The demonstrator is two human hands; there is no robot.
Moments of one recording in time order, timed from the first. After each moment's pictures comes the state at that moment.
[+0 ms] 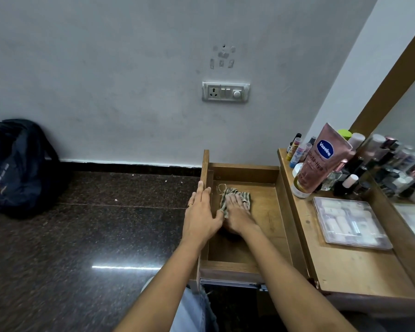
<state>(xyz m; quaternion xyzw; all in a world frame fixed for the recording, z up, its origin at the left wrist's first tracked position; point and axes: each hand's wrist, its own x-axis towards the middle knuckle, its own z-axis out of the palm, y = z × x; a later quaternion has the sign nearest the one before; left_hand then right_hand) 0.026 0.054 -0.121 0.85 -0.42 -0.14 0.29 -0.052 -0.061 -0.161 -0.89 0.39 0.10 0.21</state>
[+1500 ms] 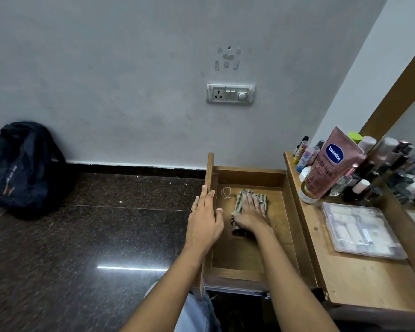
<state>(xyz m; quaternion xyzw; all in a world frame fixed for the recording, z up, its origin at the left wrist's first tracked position) 0.028 0.053 -0.129 0.83 -0.42 -0.13 0.34 -0.055 -0.082 -0.160 -0.84 0.47 0.10 0.24</state>
